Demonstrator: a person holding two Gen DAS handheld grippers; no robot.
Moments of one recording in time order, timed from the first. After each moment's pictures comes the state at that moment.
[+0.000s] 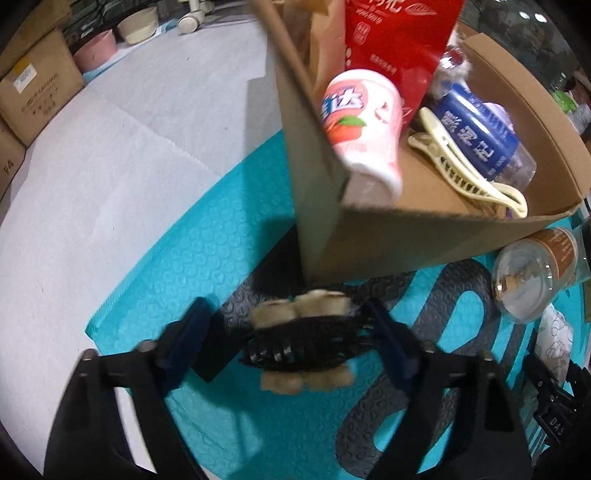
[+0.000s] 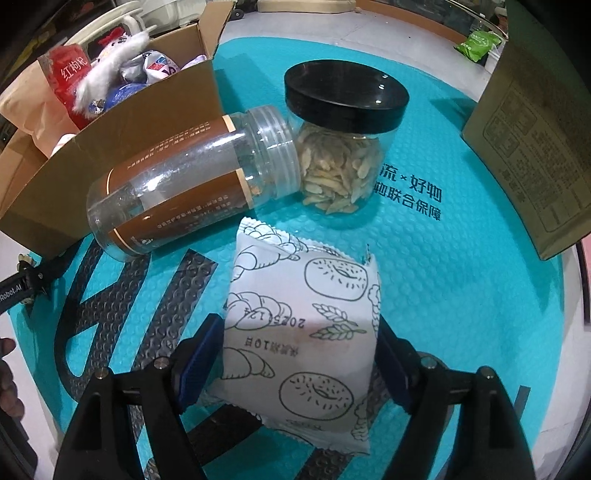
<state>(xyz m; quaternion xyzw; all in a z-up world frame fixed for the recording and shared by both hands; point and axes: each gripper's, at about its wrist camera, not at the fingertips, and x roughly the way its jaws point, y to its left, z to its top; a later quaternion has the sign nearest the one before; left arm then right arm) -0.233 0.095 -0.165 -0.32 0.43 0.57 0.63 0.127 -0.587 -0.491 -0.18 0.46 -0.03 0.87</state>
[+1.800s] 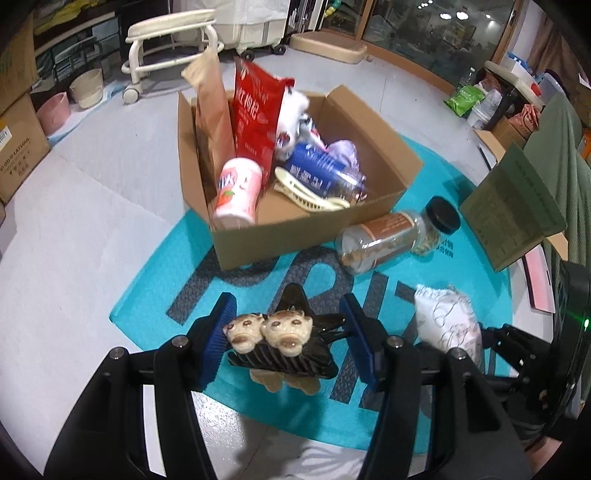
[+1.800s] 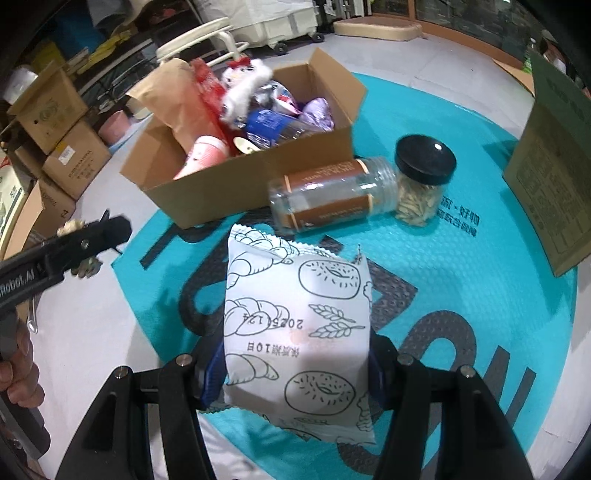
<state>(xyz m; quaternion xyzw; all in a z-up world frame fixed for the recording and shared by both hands) -0.220 0.004 -0.047 -0.25 0.40 0.47 0.75 0.046 -0.553 -0.445 -0.18 0.44 0.15 0.87</state>
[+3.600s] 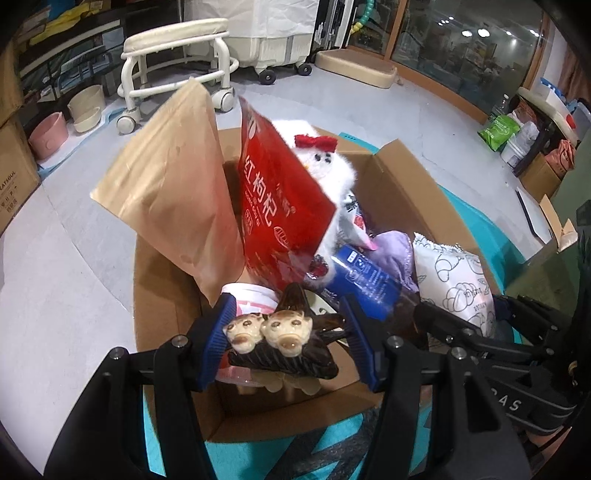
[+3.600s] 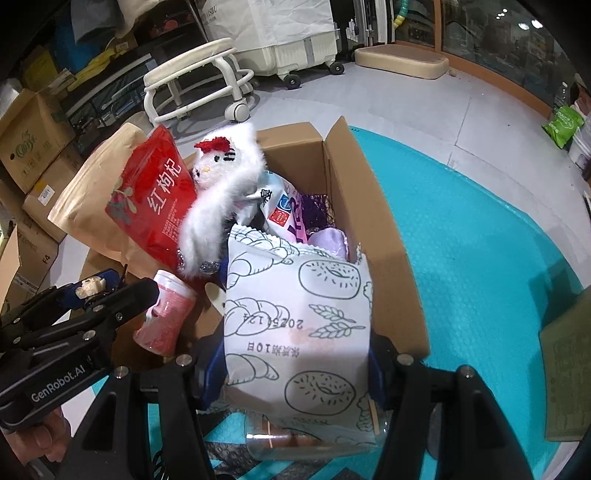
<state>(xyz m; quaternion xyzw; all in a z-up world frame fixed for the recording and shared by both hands) -0.165 0.154 -0.067 -0.21 0.39 0.50 0.75 0.219 -0.471 -0.406 -0.21 0.37 0.21 0.88</state>
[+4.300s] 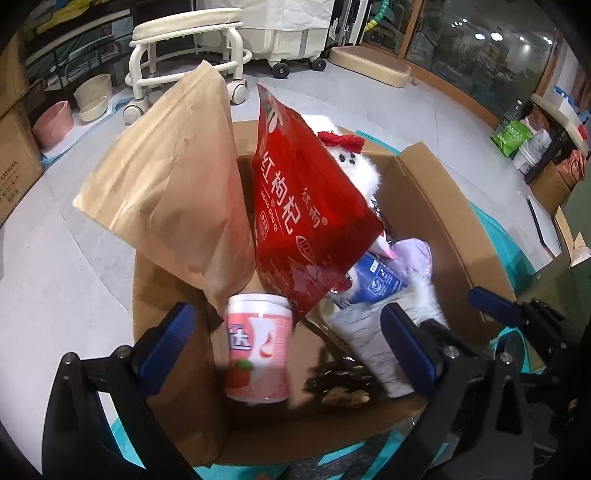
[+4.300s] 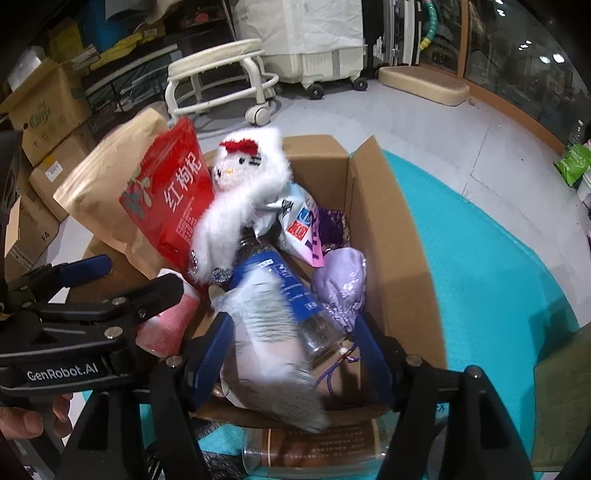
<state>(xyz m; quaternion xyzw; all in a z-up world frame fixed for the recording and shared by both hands) -0.168 0.169 -0.070 -0.22 0.39 0.50 0.74 0.211 -0.463 -0.408 -0.26 0.33 0.23 0.88</state>
